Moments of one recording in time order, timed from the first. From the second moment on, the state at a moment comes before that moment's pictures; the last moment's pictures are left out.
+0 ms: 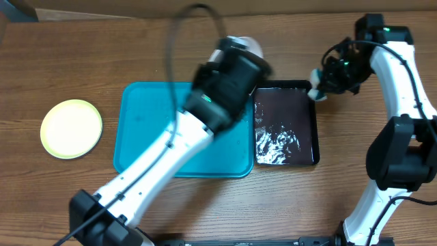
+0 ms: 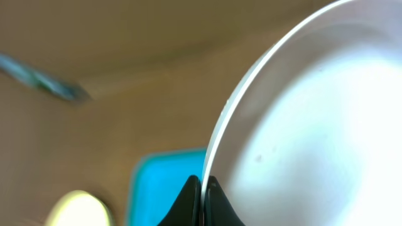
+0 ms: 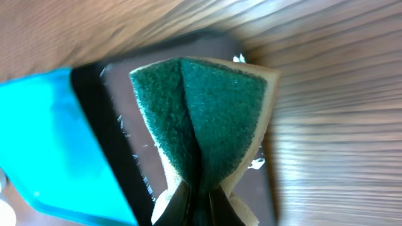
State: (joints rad) left arm -0.62 1.66 1.58 -0.82 -0.68 -0.23; right arm -0.05 2.07 1.85 -1.30 -0.38 0.21
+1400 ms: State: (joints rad) left arm 0.75 1.67 1.22 -0.76 0.05 -0.50; right arm 0.26 2.07 1.63 -1.17 -0.26 0.20
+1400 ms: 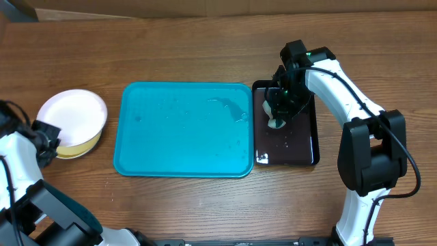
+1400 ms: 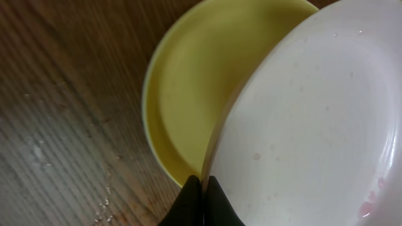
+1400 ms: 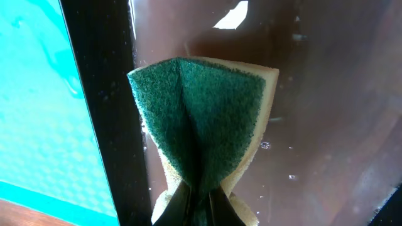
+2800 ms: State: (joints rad) left arm 0.51 1.68 1.37 -0.97 0.39 -0.37; right arm 0.26 2.07 1.64 -1.17 -0.20 0.20
